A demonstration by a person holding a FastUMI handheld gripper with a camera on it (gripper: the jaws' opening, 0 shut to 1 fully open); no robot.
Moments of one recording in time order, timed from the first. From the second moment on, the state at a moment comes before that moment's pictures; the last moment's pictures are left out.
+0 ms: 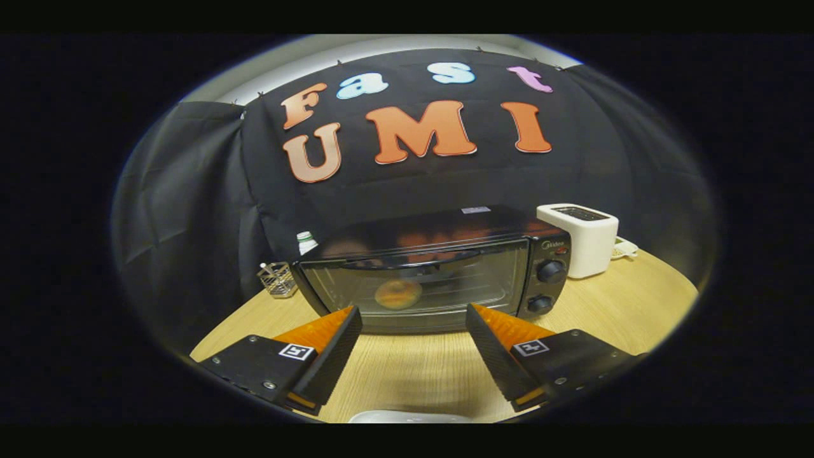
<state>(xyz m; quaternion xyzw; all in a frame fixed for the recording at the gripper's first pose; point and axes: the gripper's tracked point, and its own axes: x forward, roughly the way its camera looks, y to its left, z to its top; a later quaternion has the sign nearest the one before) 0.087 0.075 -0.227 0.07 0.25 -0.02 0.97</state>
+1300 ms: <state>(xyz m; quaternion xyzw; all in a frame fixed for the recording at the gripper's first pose) -0.049 -0.020 -0.085 -0.04 0.06 -0.04 1.00</state>
